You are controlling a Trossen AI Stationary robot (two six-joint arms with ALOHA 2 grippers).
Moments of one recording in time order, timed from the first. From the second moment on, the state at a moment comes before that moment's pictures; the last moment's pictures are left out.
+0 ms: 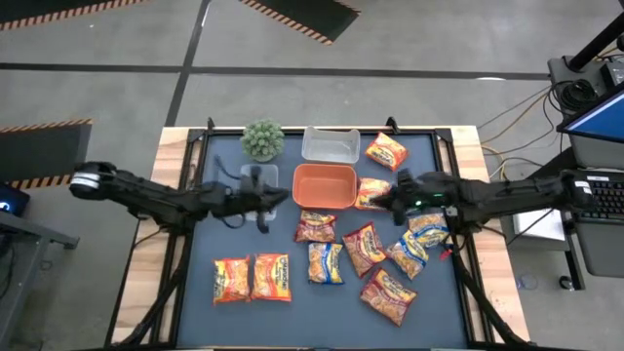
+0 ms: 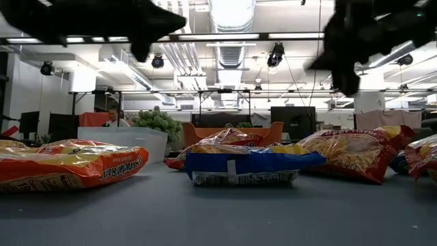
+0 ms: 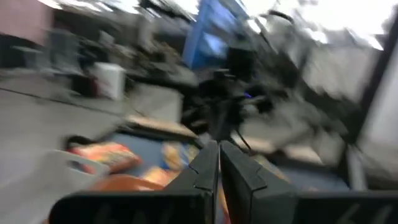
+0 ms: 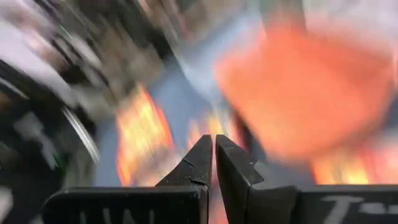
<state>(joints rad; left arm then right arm) -0.07 1.19 0.46 0.80 -0.21 -0.13 -0.06 0.85 0.45 -0.08 -0.08 0.72</state>
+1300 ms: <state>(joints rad) -0.19 1.82 0.92 0.54 -0.11 -0.13 0.24 1.19 0.63 -0.56 -0.09 1.04</state>
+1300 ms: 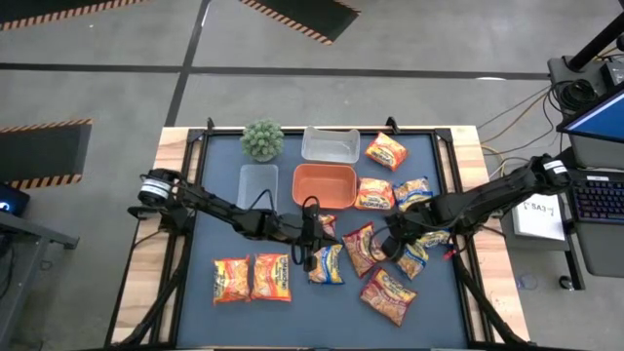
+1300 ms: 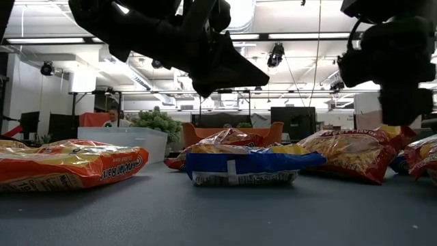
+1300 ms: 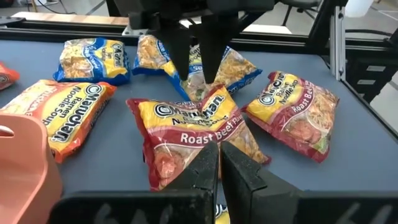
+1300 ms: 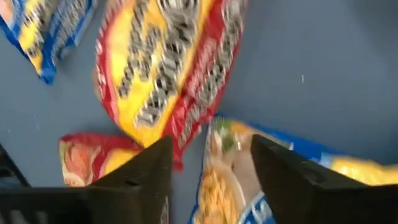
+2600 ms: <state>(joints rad) -0.19 1.80 0.92 0.60 -0.11 -0.14 0.18 1.48 0.63 -0.09 0.03 0.83</state>
